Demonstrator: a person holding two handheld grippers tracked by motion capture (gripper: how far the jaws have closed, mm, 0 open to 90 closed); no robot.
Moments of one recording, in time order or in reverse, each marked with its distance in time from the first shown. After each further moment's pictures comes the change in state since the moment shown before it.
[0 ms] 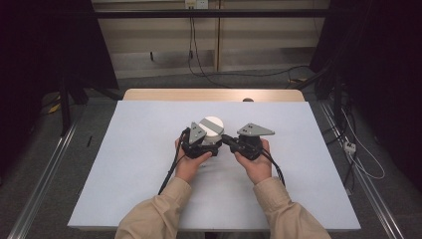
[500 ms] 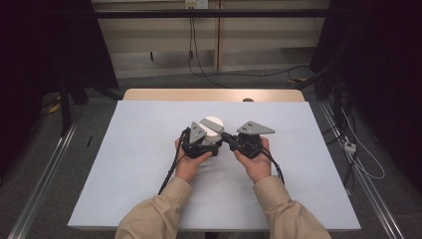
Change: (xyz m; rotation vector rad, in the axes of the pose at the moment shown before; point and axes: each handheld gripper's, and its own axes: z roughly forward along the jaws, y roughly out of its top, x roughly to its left) left arm 0.000 0.000 0.001 0.002 0.002 -0.006; right arm 0.001 0.007 0.000 -0.018 0.004 -0.018
